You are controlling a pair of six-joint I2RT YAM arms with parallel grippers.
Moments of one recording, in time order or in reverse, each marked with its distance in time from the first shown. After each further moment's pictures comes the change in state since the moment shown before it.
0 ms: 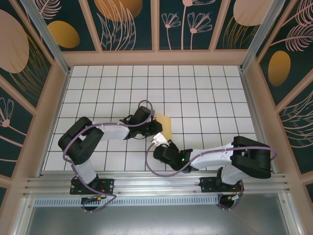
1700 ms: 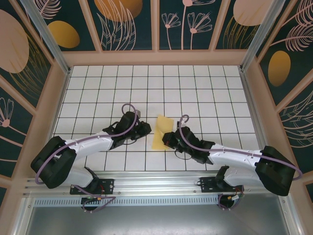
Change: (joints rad) left arm 0.005 -0.356 -0.216 -0.048 -0.169 -0.075; right arm -0.312 -0.283 -0.119 0.073 -0.501 0.886
